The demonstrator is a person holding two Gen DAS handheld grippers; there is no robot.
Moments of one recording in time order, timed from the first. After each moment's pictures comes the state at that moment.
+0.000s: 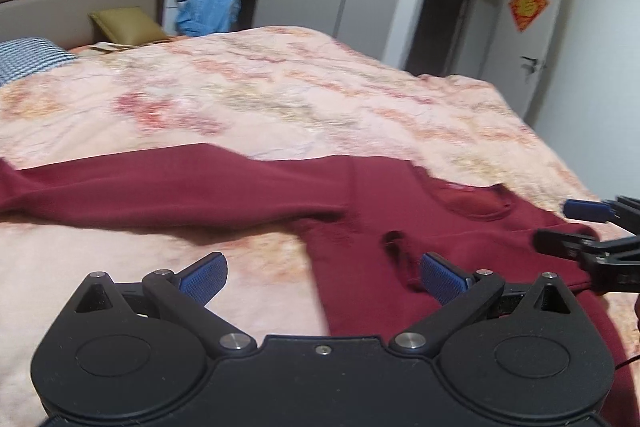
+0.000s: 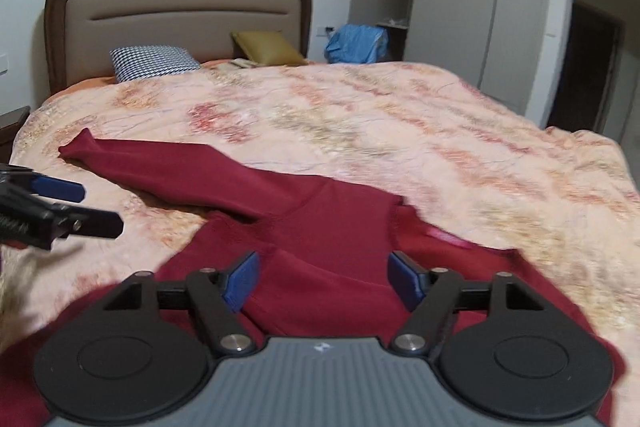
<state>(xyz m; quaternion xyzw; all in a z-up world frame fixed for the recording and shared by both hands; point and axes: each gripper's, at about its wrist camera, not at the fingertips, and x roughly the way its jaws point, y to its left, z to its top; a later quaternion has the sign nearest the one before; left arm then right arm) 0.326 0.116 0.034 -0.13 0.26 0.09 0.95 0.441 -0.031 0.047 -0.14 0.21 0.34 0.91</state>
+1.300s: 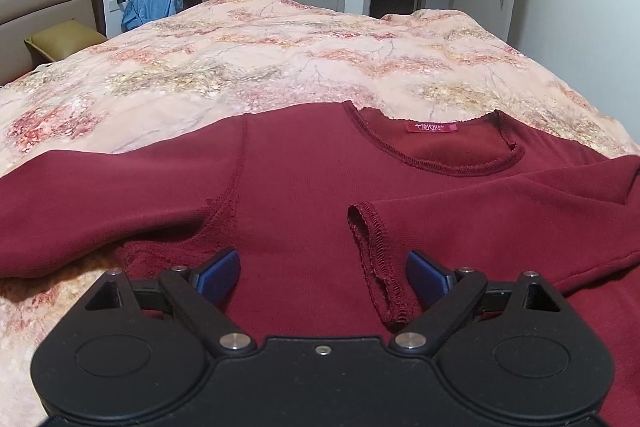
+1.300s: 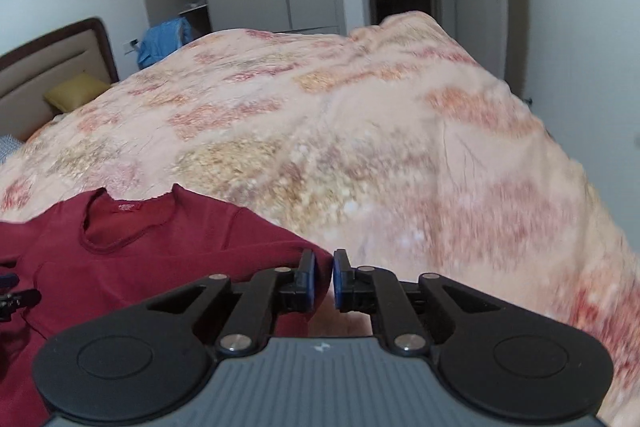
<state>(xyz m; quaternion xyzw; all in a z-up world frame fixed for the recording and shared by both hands) 0.472 0.048 -0.033 -0.04 0.32 0.06 0.94 0.571 -0.300 0.021 0.04 0.31 0.13 0.94</state>
